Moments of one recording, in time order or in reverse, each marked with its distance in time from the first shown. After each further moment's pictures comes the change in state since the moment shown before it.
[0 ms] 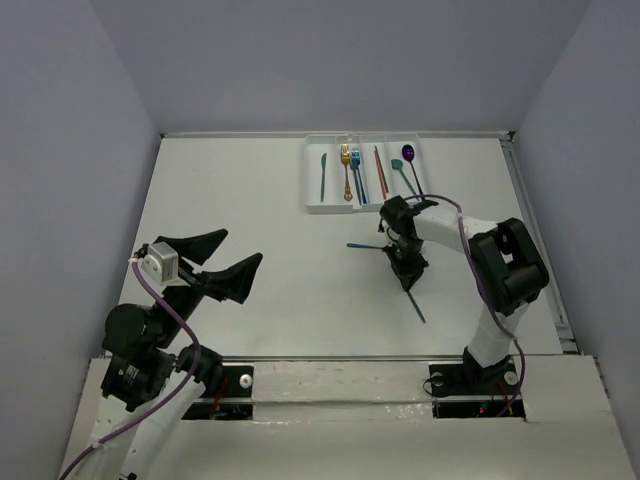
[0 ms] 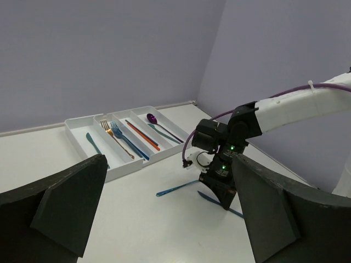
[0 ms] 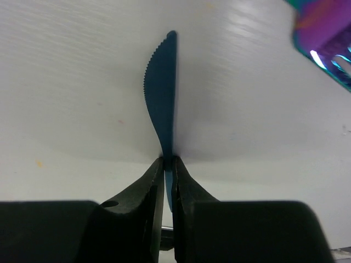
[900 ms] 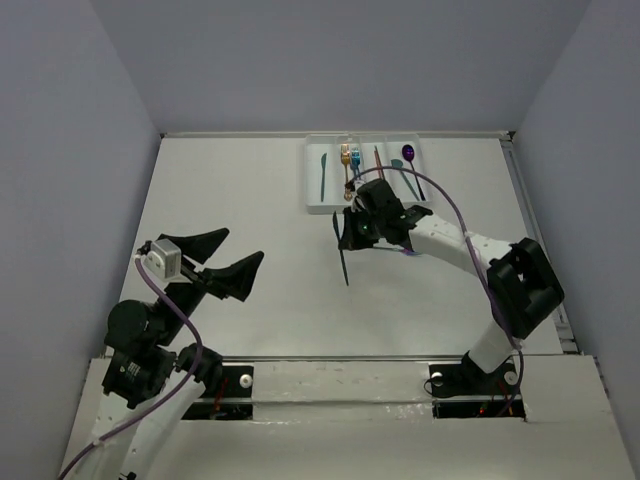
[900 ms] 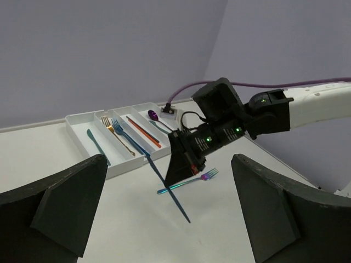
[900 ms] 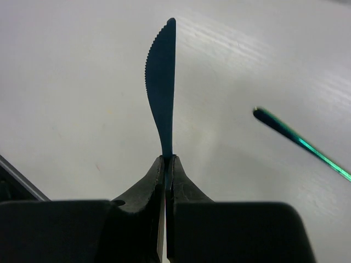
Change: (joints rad) left arm 0.000 0.018 0.000 -0.001 -0.003 0.000; right arm 0.195 -0.171 -0.010 0.581 -0.163 0.325
